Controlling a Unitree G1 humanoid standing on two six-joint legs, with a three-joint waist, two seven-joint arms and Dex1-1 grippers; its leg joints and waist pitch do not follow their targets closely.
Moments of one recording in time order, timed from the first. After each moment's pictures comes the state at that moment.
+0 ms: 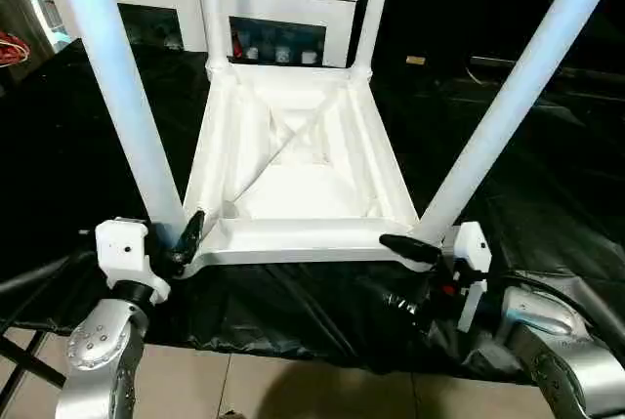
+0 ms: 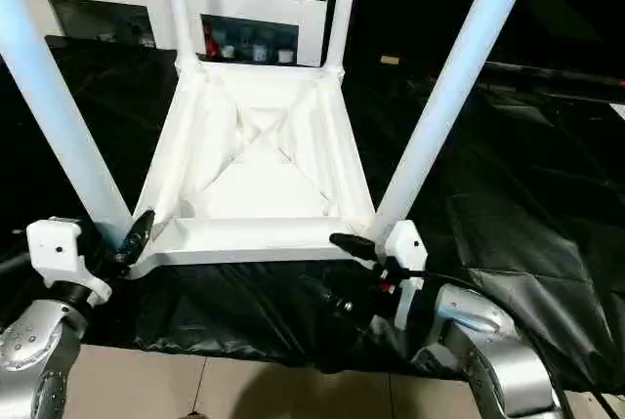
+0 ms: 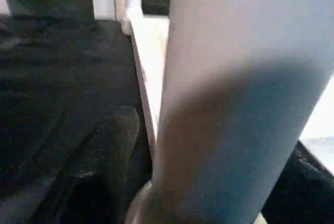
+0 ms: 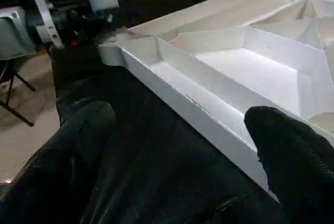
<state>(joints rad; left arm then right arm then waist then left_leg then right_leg) 0.05 0.19 0.18 0.03 -0.18 0.00 -0.32 -0.01 -0.43 0.10 -0.14 0.40 0.31 0.90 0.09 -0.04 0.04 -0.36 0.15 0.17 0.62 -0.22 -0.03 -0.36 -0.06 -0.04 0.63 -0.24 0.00</state>
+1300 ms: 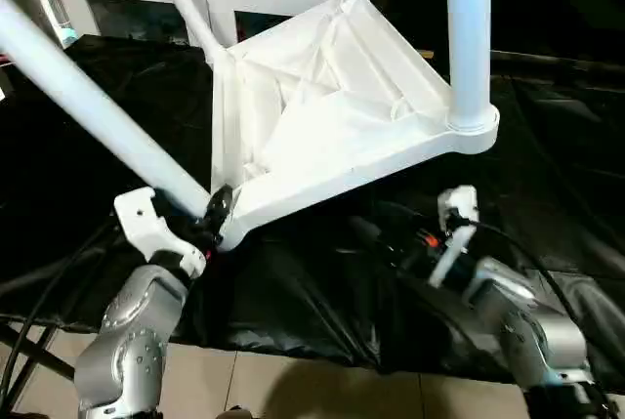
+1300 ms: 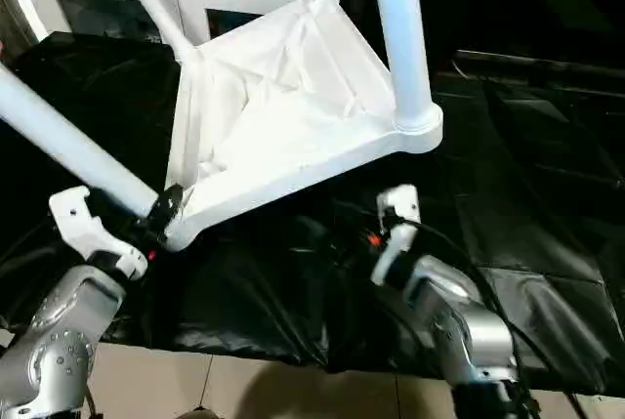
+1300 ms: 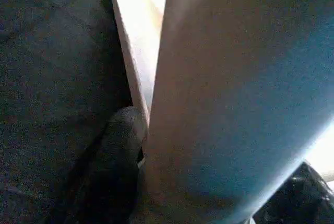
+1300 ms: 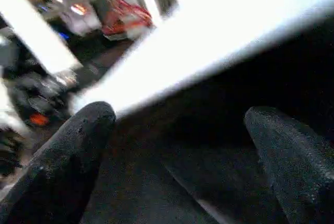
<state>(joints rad) -0.09 0.03 0.24 -0.17 -0.50 0.48 -0.17 -0.21 -0.22 0.01 0.05 0.56 0.42 0.76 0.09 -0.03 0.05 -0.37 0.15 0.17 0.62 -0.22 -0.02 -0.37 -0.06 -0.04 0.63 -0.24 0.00</state>
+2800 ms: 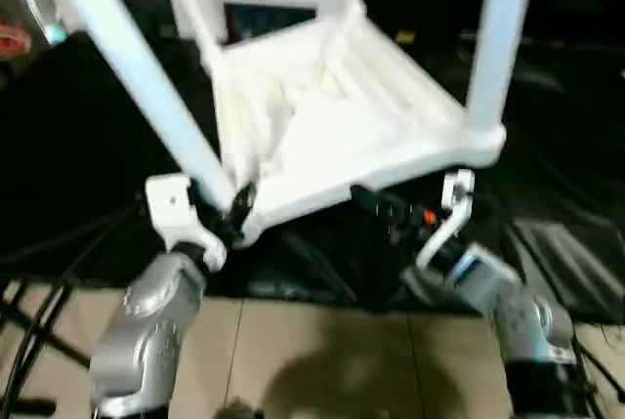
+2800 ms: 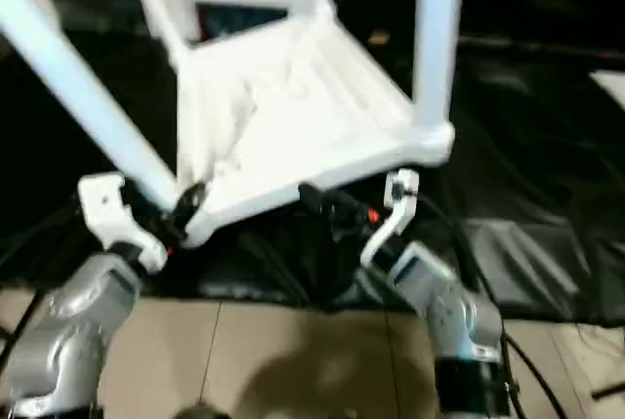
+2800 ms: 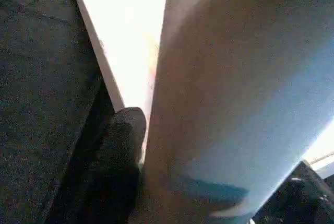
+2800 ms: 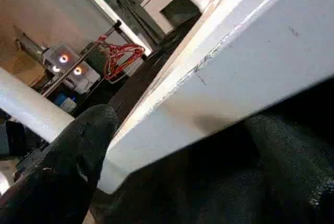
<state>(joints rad) -0.09 0.06 0.12 -0.24 -0.38 0.50 -0.15 -0.28 -0.09 -0.15 0.10 0.73 0.65 0.55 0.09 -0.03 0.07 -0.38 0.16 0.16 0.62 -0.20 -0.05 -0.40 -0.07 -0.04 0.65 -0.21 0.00</state>
